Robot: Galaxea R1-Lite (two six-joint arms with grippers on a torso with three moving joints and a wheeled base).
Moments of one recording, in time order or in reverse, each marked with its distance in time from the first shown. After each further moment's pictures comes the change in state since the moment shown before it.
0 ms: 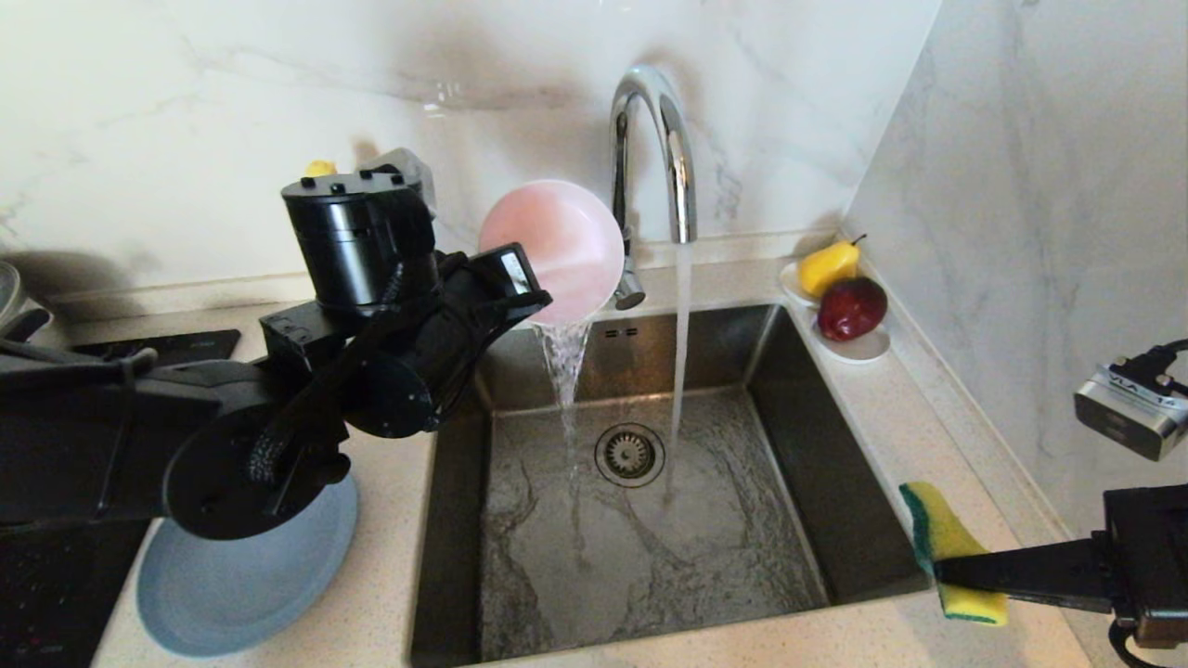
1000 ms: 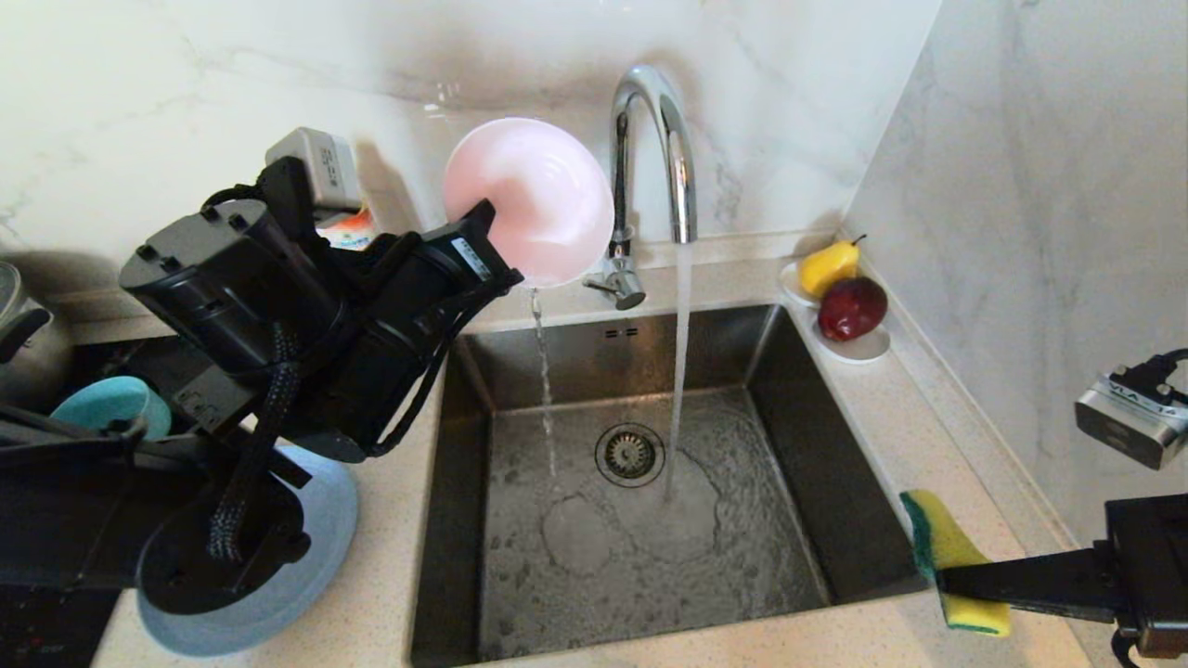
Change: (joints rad) left arm 0.052 -0.021 0.218 -0.521 -0.240 0.068; right arm 0.000 -0.008 0.013 0.002 0.000 0.000
